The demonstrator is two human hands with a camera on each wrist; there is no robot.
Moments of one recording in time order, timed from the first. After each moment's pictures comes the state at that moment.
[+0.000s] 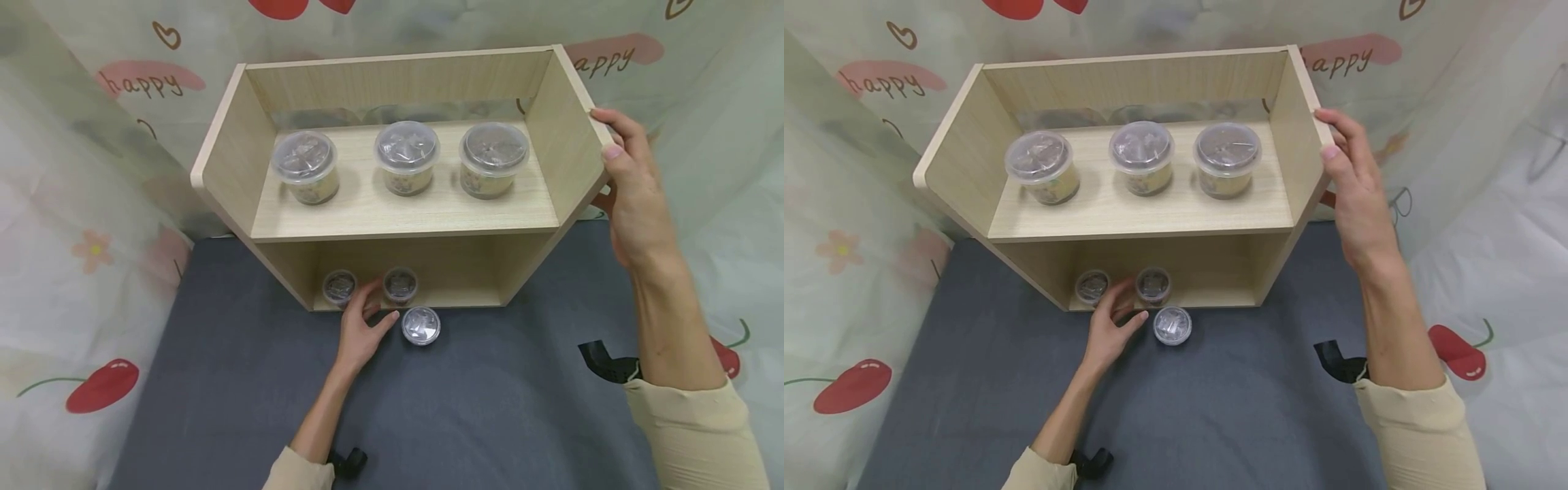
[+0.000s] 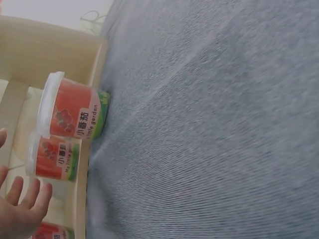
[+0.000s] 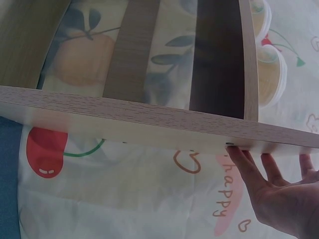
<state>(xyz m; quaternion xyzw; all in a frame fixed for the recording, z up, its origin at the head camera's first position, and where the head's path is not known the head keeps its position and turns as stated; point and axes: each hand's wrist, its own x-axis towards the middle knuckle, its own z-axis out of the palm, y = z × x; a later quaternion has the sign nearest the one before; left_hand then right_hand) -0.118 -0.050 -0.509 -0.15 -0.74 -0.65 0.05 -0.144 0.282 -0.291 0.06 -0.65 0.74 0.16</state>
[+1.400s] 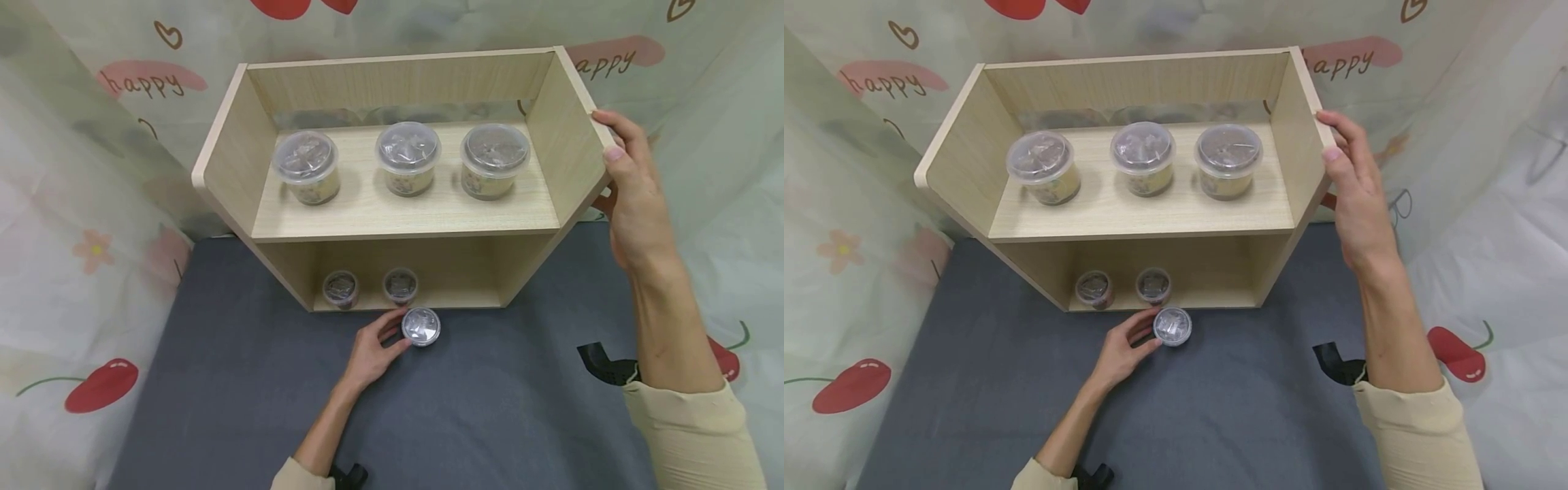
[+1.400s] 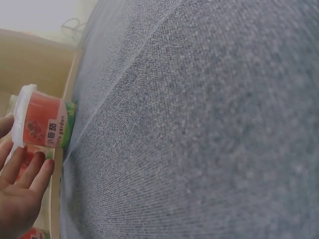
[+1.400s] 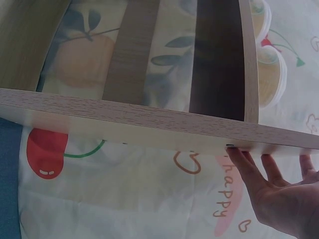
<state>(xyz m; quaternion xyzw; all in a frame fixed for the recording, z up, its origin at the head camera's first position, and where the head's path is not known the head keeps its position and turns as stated) -0.102 -0.045 -0.550 -0.20 -0.73 -0.65 -0.06 -0.143 0.280 -0.291 0.05 -0.67 0.72 0.17</state>
